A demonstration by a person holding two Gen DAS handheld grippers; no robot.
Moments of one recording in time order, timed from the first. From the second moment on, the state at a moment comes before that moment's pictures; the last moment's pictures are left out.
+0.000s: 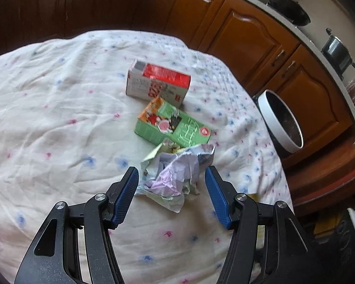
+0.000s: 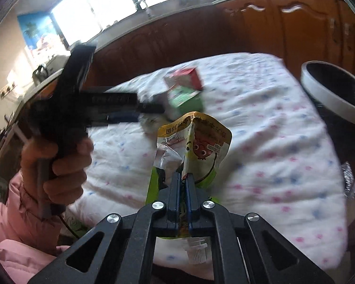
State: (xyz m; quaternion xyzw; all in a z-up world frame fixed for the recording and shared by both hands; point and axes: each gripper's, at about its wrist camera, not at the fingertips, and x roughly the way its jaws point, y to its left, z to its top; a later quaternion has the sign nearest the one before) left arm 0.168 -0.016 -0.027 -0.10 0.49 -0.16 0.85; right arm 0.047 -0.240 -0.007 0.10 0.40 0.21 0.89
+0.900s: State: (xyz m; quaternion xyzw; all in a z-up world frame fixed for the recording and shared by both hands) left arm 0.148 -0.089 -0.001 -0.05 0.45 -0.23 0.86; right arm 0.064 -0.340 0.012 0.18 0.34 0.12 0.91
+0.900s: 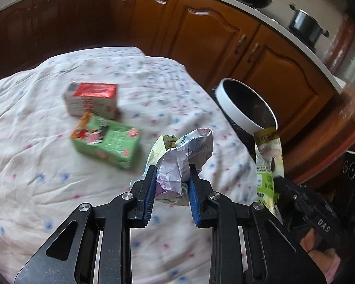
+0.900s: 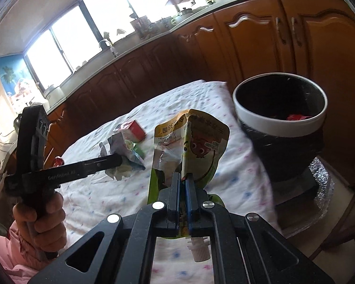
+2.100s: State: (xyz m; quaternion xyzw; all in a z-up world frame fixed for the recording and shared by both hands) left arm 0.246 -0.297 0.035 0.06 0.44 -0.31 0.84; right arm 0.172 -0.484 0.039 0.19 0.35 0.02 0.92
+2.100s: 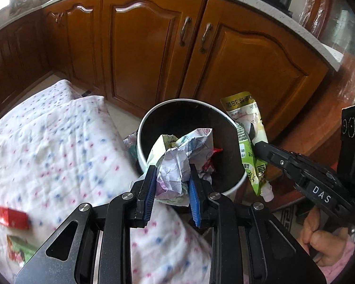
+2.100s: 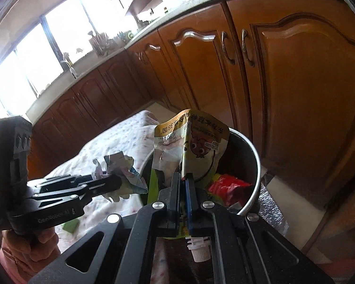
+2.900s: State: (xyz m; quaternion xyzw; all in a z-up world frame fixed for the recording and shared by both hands) left arm 0.278 -0.351 0.006 0.10 0.48 -0.31 0.82; right arm 0.216 -0.510 0.013 0.21 0.41 0.01 0.89
